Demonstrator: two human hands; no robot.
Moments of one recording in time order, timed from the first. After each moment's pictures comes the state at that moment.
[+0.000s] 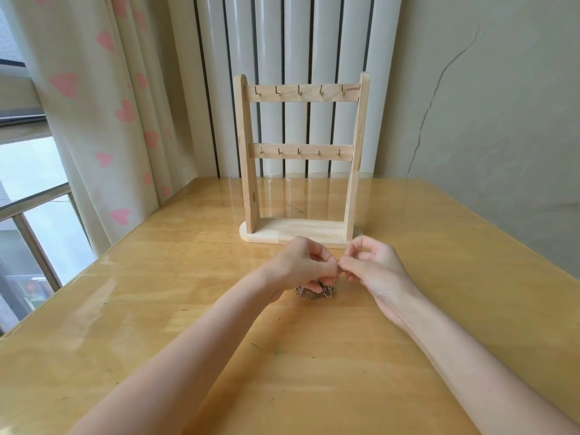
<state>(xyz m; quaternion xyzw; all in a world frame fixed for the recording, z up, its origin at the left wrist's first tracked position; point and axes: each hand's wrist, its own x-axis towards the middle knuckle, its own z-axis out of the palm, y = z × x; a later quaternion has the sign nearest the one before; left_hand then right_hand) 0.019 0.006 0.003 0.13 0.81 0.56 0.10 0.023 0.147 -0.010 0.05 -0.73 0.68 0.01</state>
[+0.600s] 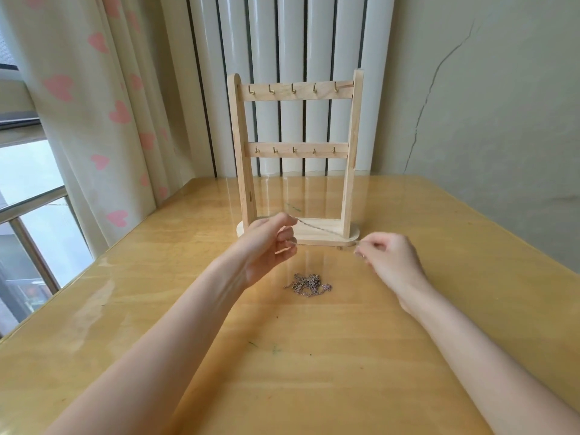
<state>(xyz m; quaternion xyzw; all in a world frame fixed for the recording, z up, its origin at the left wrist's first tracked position) 0.005 -0.021 0.015 0.01 0.60 0.80 0.07 0.010 0.168 -0.013 0.03 -0.82 0.55 0.13</state>
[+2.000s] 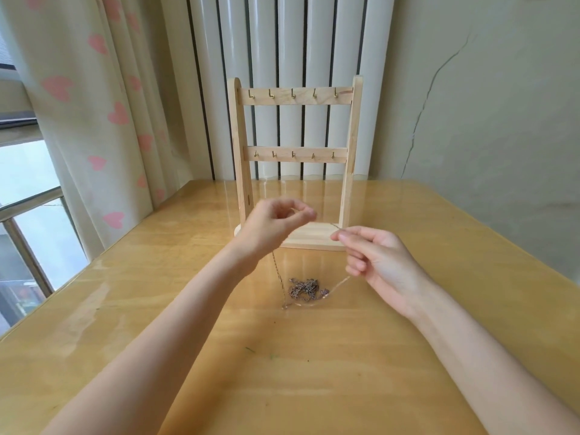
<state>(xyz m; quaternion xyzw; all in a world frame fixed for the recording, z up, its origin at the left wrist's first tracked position) 0.010 -0.020 0.036 0.18 0.80 0.56 -0.11 0.021 0.158 0.007 0.13 -0.65 0.75 -0.04</state>
